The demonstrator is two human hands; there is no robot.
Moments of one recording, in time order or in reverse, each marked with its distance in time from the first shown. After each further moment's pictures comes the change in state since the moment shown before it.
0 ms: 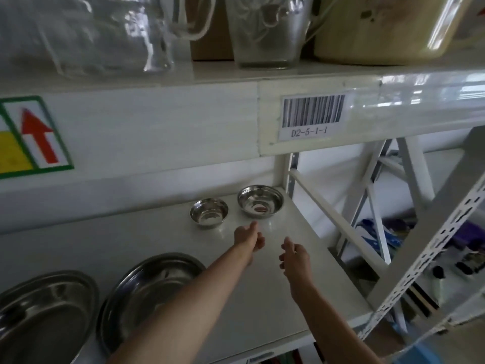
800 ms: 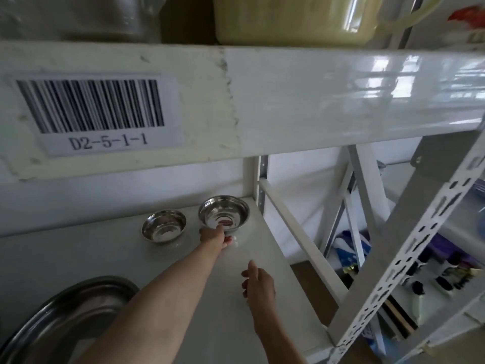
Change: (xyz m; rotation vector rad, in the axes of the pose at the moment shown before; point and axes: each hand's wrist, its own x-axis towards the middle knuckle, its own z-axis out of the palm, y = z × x) left_hand 0.136 -0.012 0.056 -0.018 0.214 0.003; right_hand 0.042 0.028 -0.024 -0.015 -0.066 0.065
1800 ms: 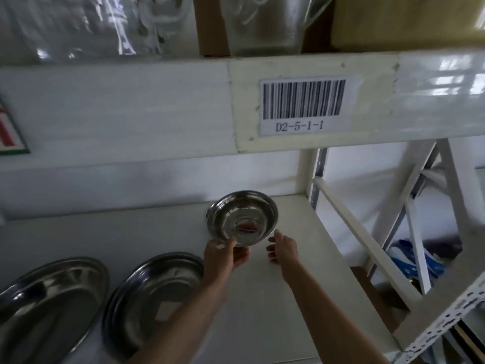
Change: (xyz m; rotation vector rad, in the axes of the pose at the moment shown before) left_hand -0.168 0.024 -0.162 -0.251 -0.047 0.223; right_hand 0.029 -0.034 0.083 -0.041 -0.201 0.012
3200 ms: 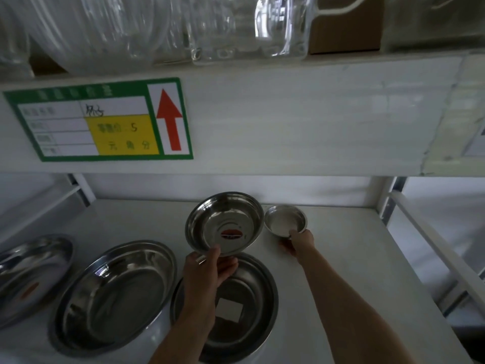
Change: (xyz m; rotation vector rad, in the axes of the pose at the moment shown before) left_hand -0.035 0.069 -0.121 -0.159 0.232 0.131; right_hand 0.078 0.005 0.127 -0.036 -0.106 0.075
